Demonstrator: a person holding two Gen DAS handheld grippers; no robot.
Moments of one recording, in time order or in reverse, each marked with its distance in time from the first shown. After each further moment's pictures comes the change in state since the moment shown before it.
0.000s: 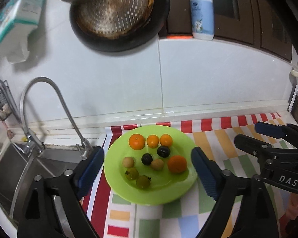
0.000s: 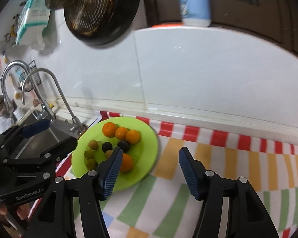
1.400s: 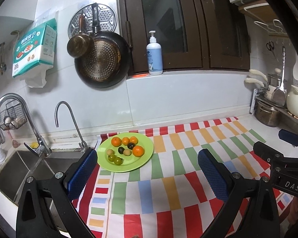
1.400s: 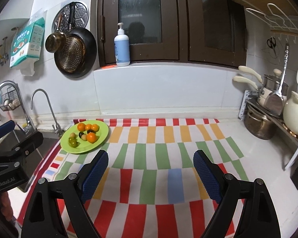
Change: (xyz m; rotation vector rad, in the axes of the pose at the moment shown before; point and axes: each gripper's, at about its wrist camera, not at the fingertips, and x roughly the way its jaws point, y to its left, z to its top) left arm -0.194 -0.064 -0.053 0.053 -0.185 -0.084; right arm -0.239 -0.014 -0.116 0.125 -0.193 -0.334
